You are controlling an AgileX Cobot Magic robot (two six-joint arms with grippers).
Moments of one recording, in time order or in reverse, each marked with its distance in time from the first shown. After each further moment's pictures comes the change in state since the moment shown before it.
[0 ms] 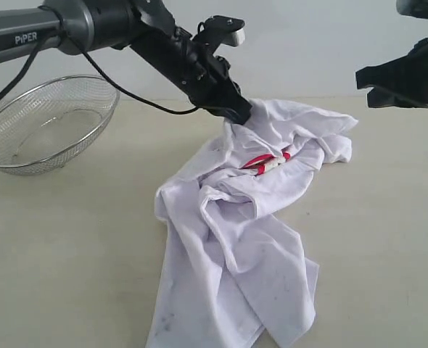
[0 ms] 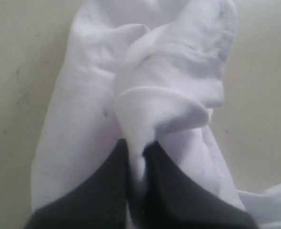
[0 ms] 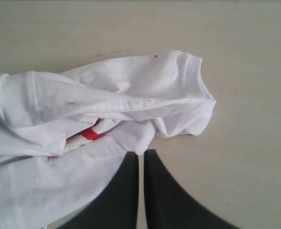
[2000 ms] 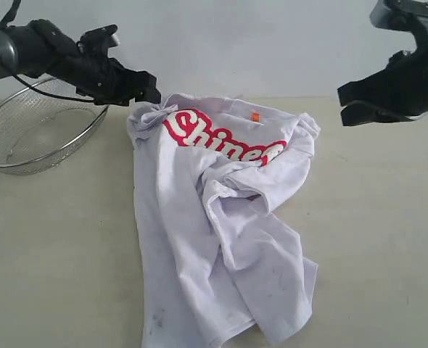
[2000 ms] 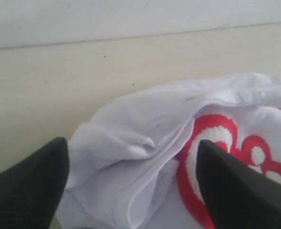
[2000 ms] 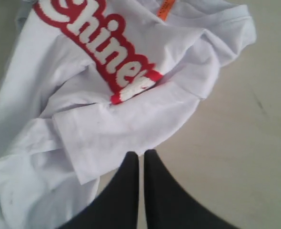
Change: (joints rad) left arm 0.334 0.133 0.000 -0.099 -0.282 -0.226; right arm 0.056 -0.001 0.000 0.041 0.158 -0.084
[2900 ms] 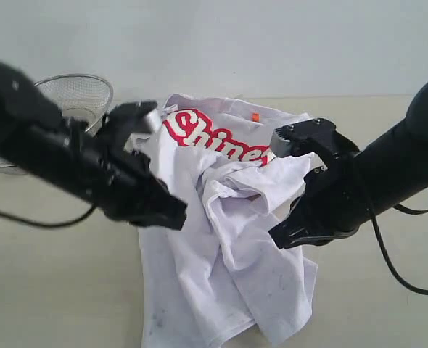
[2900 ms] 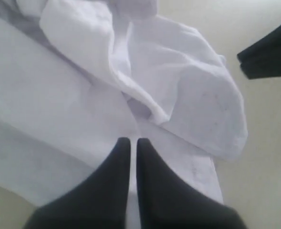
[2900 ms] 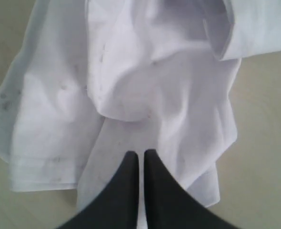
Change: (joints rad) left arm -0.347 -0.756 1.149 -0.264 -0.057 0.328; right arm 0.333 0.000 0.264 -0.057 -0.043 -0.008
